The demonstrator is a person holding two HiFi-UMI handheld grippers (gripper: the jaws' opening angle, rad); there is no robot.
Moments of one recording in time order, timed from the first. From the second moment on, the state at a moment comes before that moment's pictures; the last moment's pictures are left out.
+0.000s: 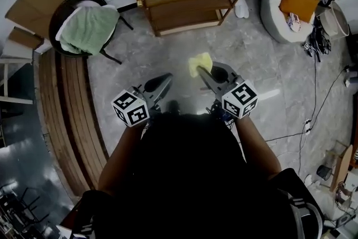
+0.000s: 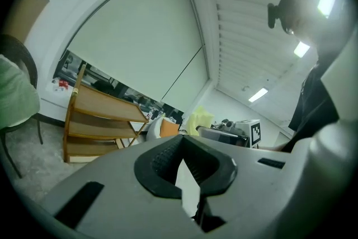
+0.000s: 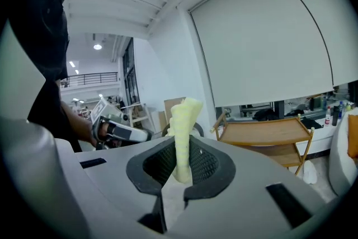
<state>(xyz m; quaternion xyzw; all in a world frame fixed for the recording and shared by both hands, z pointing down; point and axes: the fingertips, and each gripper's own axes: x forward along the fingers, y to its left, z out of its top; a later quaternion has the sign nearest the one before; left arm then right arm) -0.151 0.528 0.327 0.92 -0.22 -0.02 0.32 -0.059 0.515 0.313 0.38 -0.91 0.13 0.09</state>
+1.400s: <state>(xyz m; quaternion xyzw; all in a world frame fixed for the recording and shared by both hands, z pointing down) -0.044 0.213 0.314 0.89 -0.31 0.00 0.33 0.070 0.212 0.311 0.32 -0.94 0.15 0.06</state>
